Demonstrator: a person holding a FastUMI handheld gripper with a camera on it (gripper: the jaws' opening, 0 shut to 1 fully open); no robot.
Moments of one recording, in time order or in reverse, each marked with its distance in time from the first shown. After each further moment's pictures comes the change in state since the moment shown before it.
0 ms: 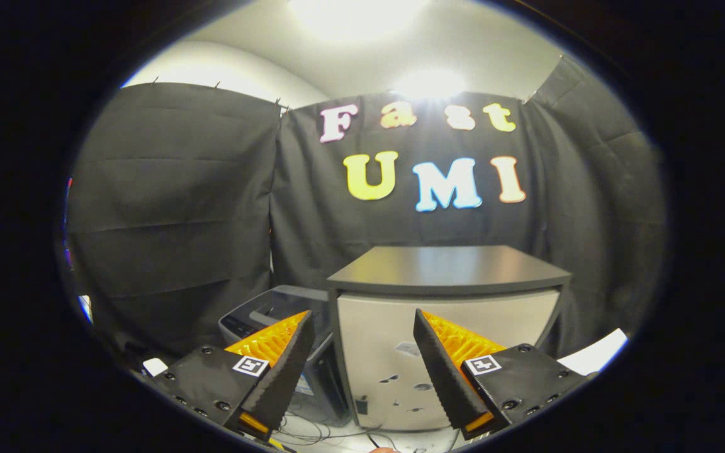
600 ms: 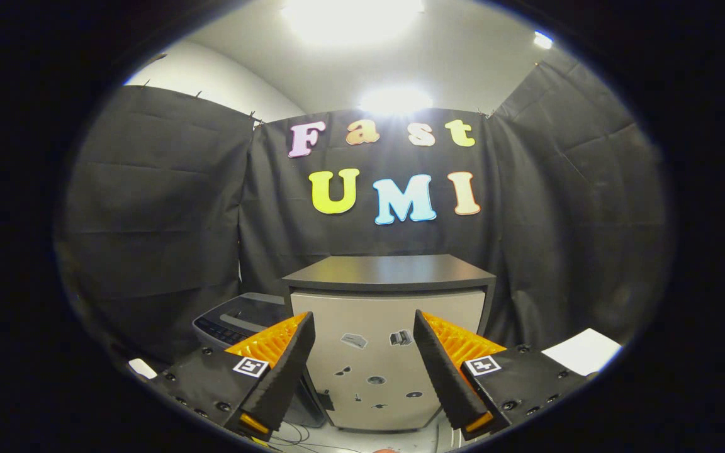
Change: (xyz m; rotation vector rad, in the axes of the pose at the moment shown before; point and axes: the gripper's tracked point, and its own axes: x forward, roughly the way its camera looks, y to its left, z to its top) arm -0.054 -0.055 -0.010 -0.020 0.000 -0.142
